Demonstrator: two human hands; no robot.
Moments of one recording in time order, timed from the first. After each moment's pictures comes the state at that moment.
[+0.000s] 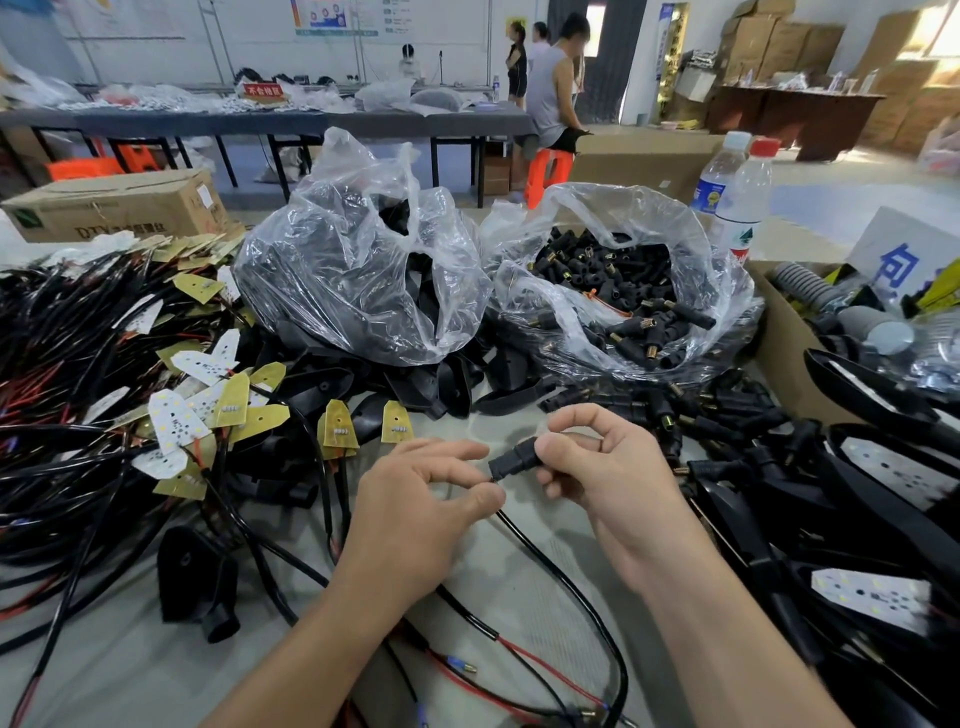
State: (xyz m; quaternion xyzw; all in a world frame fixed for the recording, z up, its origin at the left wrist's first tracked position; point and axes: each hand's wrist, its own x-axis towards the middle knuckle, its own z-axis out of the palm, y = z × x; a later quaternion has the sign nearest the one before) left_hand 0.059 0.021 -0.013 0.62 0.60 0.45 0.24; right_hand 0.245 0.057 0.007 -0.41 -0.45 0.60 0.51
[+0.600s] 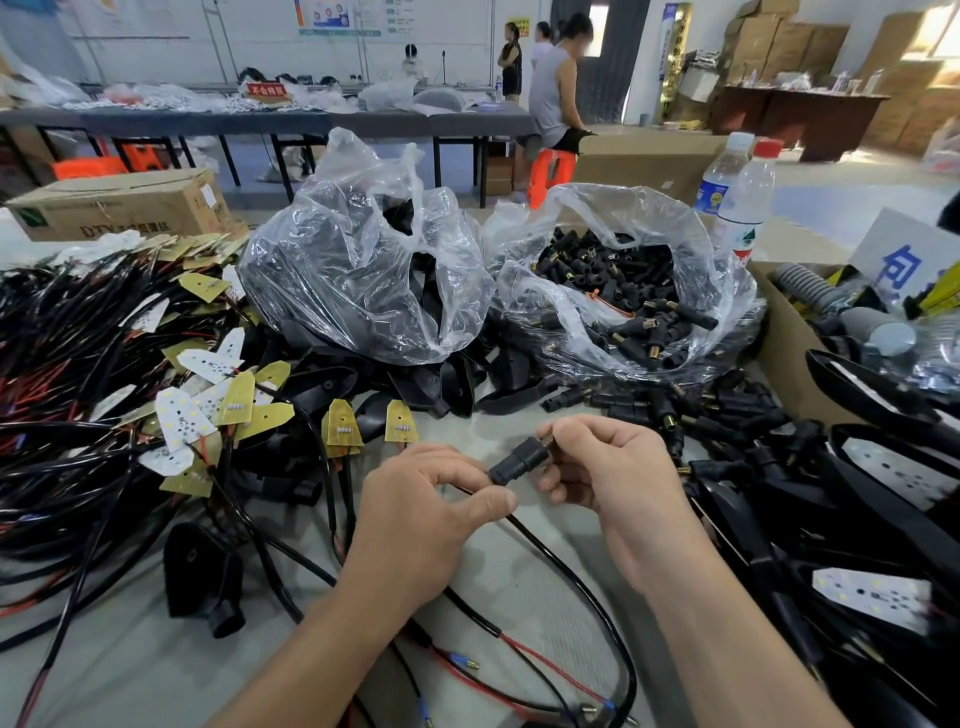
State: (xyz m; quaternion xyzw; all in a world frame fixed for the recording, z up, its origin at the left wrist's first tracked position) left_hand 0.064 0.017 -0.012 0.62 0.59 0.47 0.22; right_hand 0.243 0.052 0.014 -0.45 -0.45 0.58 0.51
